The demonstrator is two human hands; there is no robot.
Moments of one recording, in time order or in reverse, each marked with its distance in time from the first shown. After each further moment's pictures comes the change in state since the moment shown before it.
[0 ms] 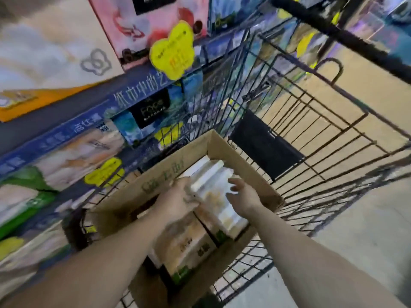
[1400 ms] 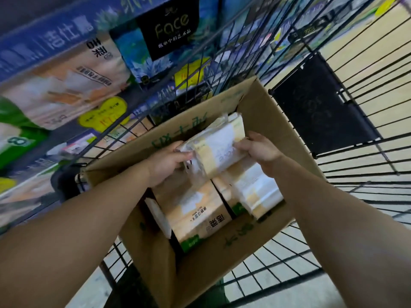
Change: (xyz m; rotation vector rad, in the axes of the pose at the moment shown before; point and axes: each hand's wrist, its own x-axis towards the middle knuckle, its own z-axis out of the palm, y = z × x) left_hand 0.066 -0.100 0.010 -1.030 -0.291 -0.157; right_hand 0.102 -0.021 0.043 0.435 -0.247 0.083
